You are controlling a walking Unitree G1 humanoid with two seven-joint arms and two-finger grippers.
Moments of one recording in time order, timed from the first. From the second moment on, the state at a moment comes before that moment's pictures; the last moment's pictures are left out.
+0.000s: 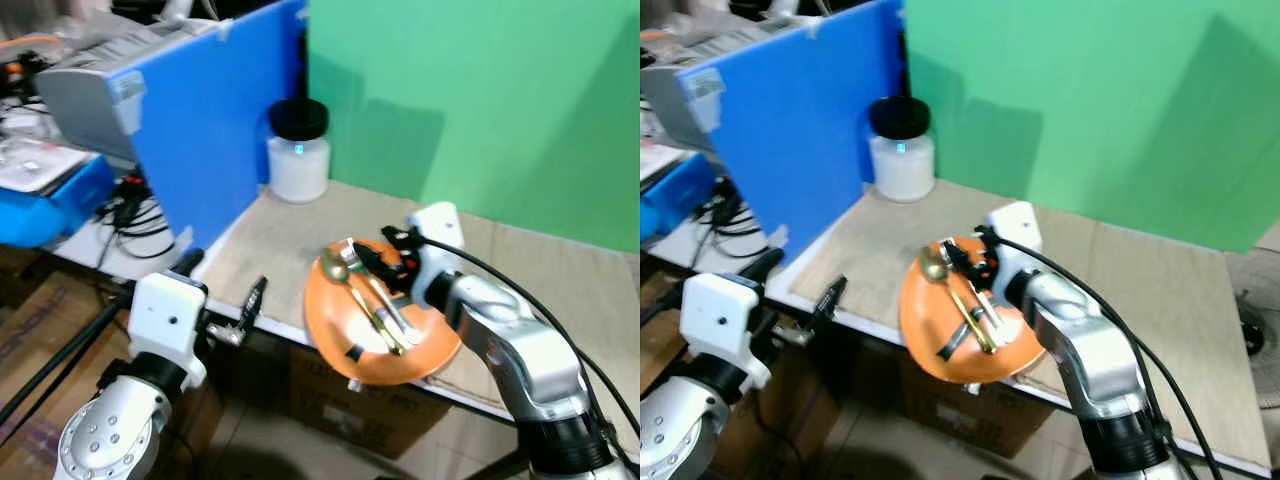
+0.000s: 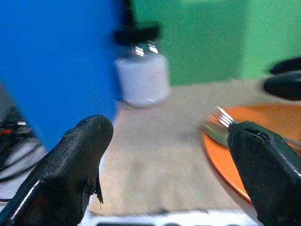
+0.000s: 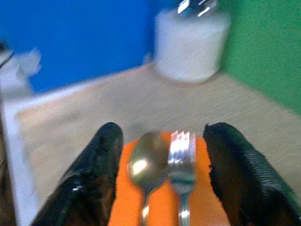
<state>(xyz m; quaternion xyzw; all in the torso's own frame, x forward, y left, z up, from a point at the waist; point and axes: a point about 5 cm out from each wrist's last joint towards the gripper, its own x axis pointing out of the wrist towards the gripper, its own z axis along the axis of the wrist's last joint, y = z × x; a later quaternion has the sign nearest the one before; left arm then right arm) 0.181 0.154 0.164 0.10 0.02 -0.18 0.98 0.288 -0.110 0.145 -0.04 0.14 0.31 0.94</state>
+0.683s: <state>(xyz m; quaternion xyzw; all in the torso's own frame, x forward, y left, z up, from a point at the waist) 0.182 0.129 0.158 0.09 0.07 -0.34 0.93 0.311 -0.116 0.114 -0.14 0.27 0.32 0.90</state>
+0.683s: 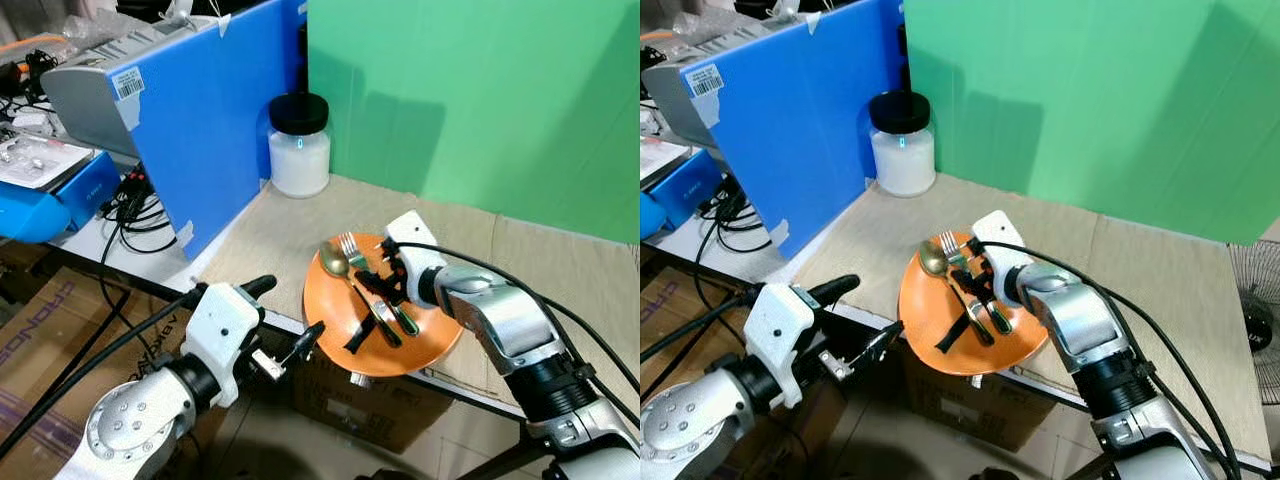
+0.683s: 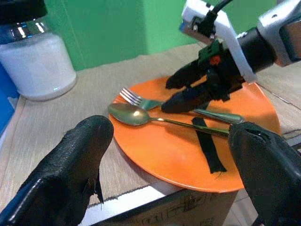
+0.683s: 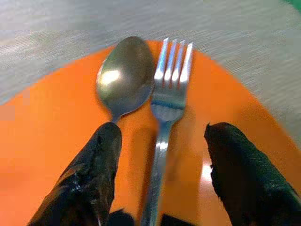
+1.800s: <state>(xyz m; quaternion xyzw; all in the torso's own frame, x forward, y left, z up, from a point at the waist) 0.182 0.126 0.157 0.08 0.08 -0.36 0.93 0.313 -0.123 0.101 -0.16 0.30 0.32 0.88</state>
